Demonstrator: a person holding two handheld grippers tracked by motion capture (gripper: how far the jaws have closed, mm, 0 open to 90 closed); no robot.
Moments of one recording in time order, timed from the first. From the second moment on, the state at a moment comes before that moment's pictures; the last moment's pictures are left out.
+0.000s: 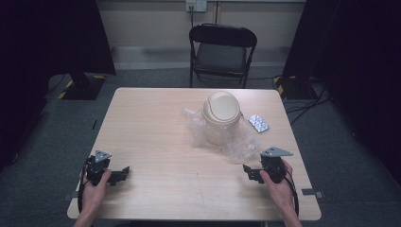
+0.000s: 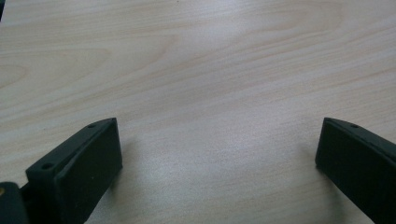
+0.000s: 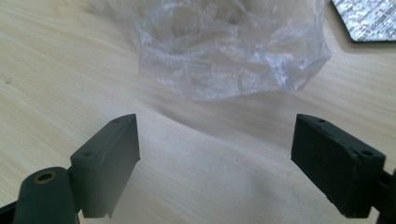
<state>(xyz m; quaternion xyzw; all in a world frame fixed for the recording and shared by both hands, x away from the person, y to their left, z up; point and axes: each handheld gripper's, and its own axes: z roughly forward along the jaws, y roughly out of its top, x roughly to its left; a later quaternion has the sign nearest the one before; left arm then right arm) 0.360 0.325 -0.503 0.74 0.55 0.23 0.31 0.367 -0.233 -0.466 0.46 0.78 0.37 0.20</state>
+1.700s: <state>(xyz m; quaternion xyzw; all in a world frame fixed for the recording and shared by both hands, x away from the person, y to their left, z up) 0.360 0.325 -0.503 0.74 0.55 0.23 0.31 0.462 -0.189 -0.363 0.39 0.79 0.43 0.21</state>
